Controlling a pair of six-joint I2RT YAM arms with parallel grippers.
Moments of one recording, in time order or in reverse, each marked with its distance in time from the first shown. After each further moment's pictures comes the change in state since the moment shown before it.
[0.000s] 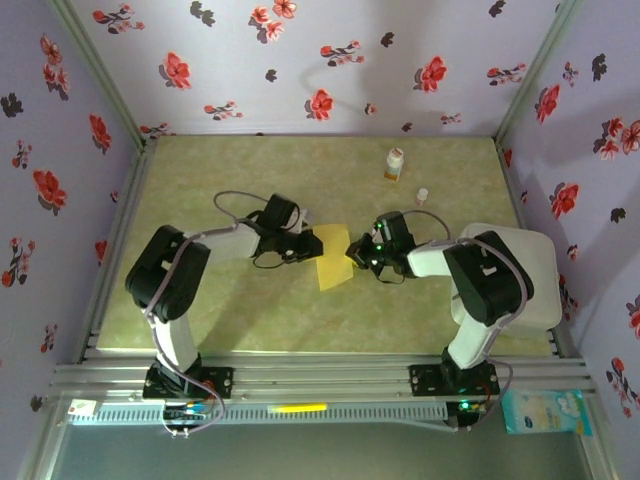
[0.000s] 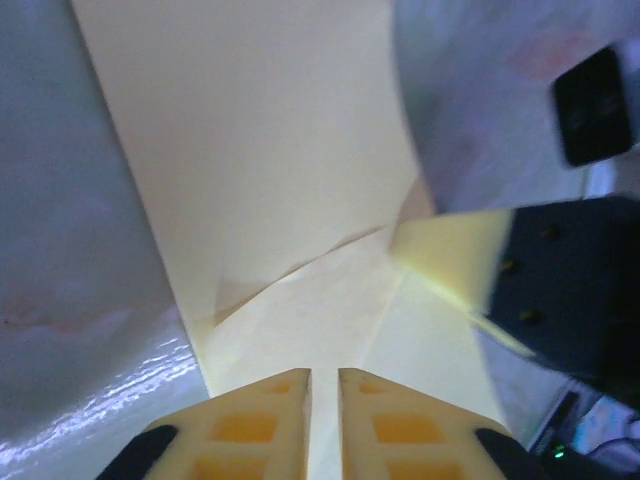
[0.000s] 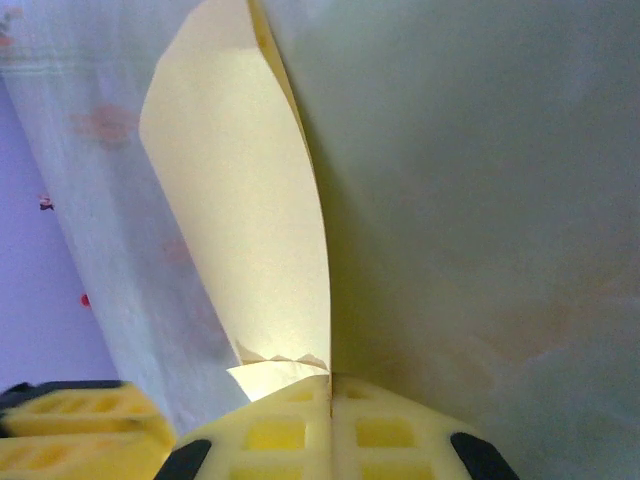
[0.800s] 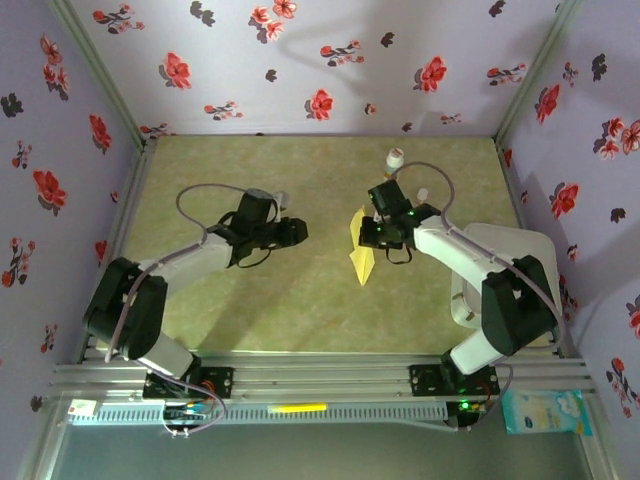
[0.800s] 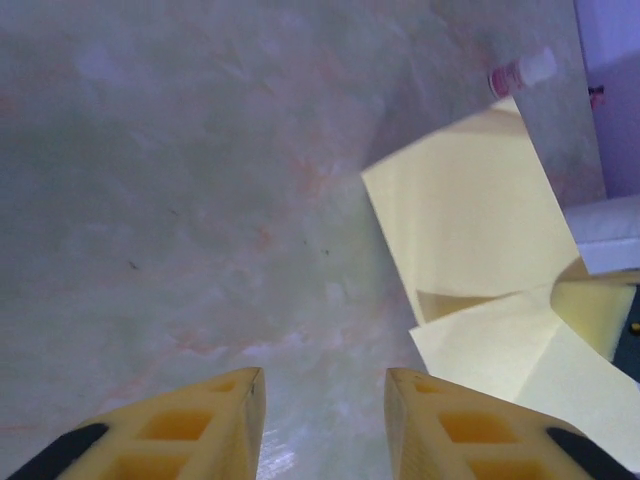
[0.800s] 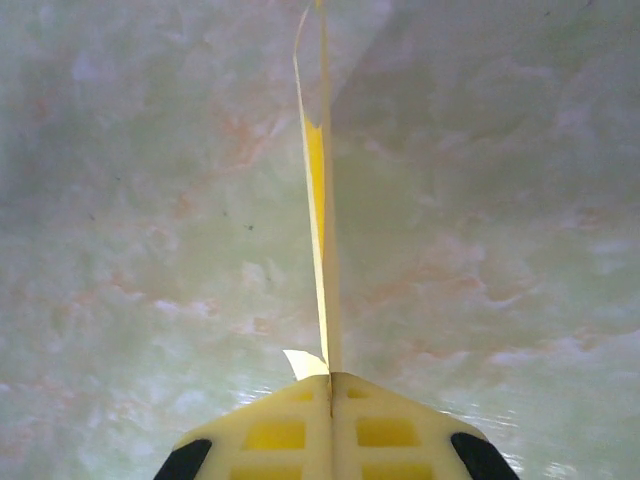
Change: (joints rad) left arm 0.042 -0.294 -0.138 0.055 -0.260 0.039; right arm 0.081 -0.198 0.401 -0.846 0.446 -0.529
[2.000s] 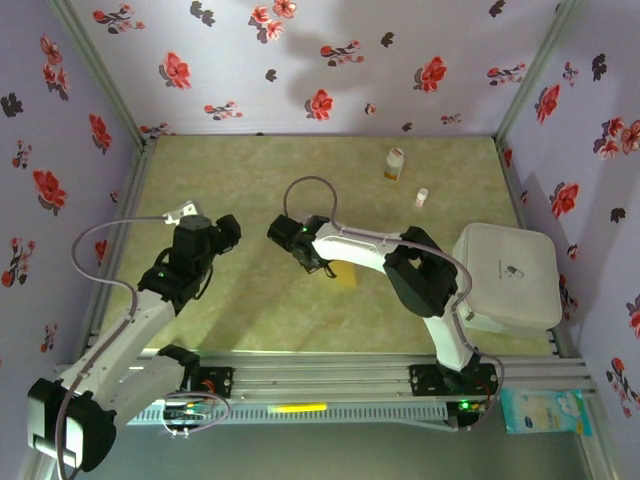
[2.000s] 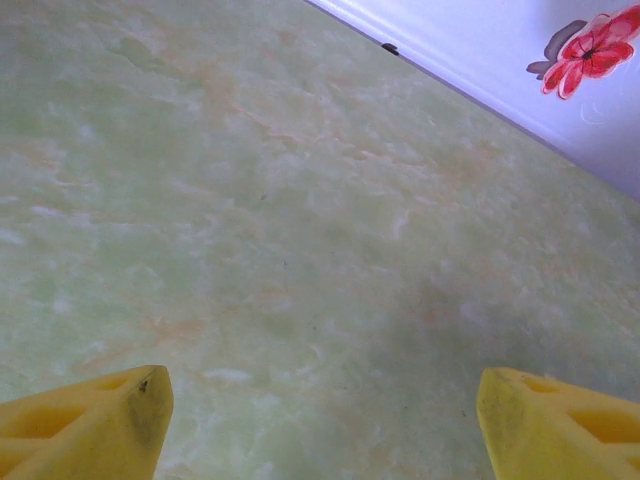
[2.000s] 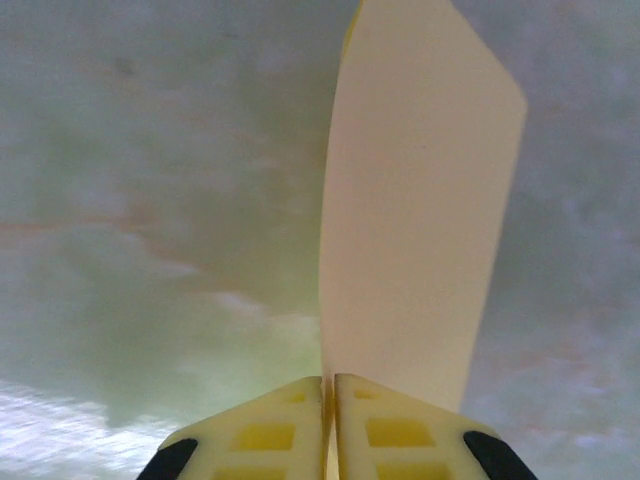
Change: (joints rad) left arm 0.153 -0.607 -0.244 -0.219 -0.601 -0.023; right arm 0.438 0.550 0.482 -0.266 0.480 -0.097
